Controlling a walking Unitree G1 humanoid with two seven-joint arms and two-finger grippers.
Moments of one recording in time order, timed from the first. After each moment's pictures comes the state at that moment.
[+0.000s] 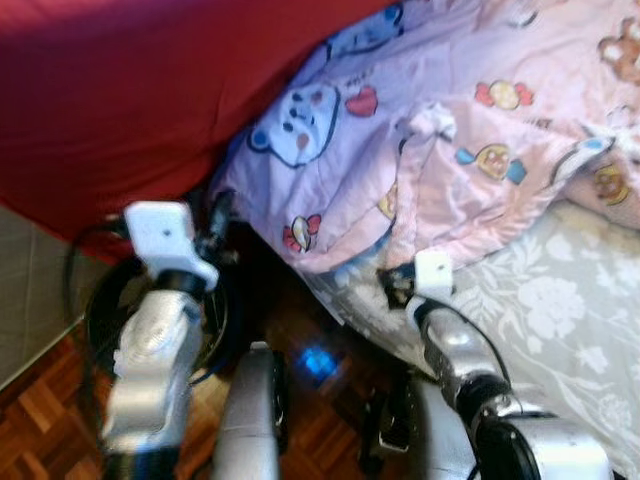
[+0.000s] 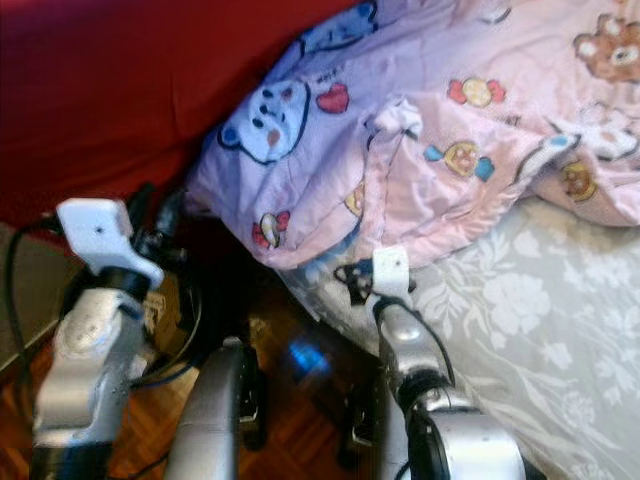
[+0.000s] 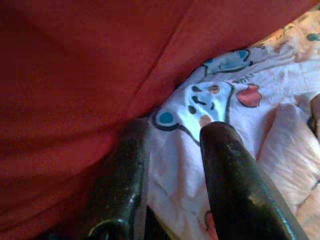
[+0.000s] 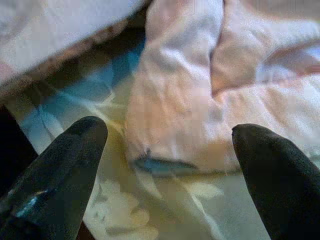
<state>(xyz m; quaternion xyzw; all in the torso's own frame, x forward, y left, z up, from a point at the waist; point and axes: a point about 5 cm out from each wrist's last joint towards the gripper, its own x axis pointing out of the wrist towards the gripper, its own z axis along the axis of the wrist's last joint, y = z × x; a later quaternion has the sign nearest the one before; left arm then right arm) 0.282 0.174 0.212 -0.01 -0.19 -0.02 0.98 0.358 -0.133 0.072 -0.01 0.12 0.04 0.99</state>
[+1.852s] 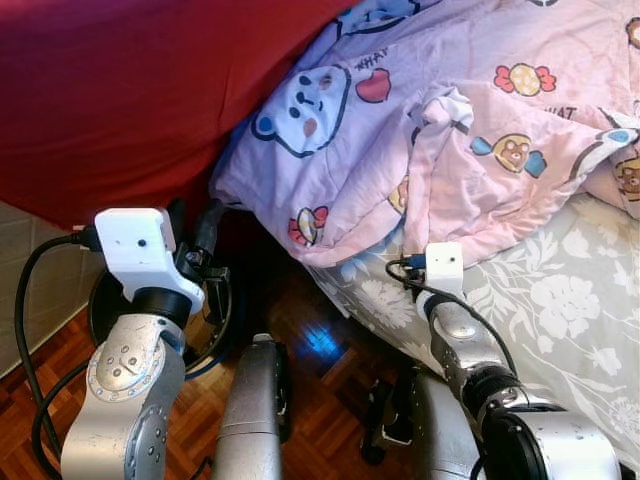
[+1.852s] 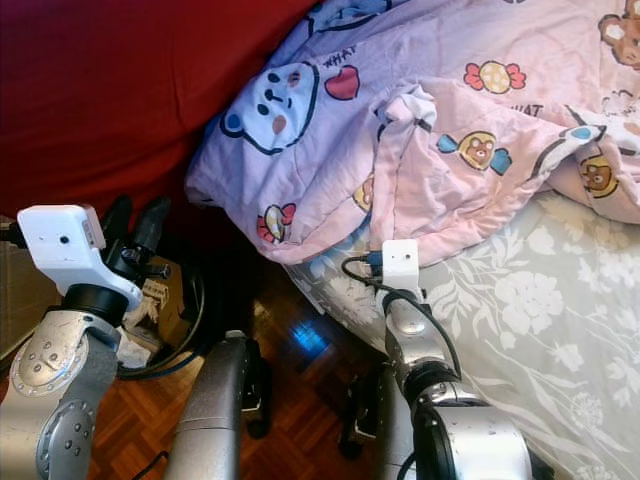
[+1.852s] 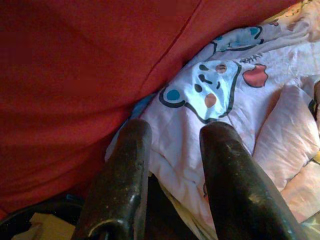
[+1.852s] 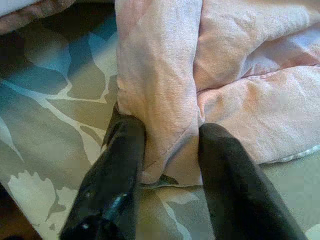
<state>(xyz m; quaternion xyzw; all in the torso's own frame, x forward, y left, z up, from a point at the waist) 0.241 0.168 0.231 -0.02 -0.15 -0.02 0.99 0.361 -0.148 0.075 -0.04 0.13 -0.02 0.99</state>
